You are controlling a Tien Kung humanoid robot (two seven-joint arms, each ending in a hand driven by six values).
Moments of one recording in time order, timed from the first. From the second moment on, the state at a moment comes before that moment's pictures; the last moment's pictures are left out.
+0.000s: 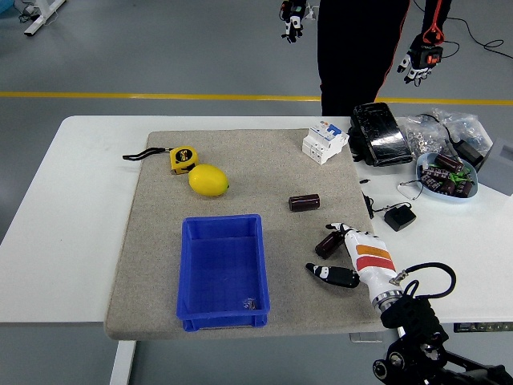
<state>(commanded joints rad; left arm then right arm) -0.15 0.07 -0.42 -0.25 0.87 0.30 0.22 0.38 -0.12 0.57 1.03 -1.89 -0.65 -0.23</state>
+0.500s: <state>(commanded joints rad) -0.15 0.06 -0.42 -0.25 0.88 0.30 0.22 0.41 -0.13 0.55 1.01 -1.82 -0.65 -0.21</state>
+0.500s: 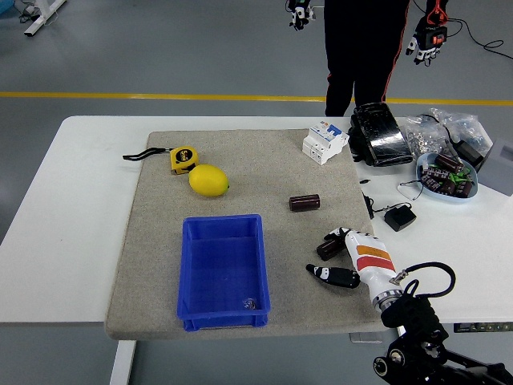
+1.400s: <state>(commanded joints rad) -0.15 0.07 -0.44 -0.25 0.91 0.28 0.23 0.44 -0.16 0.56 1.05 -1.84 -0.65 -0.24</state>
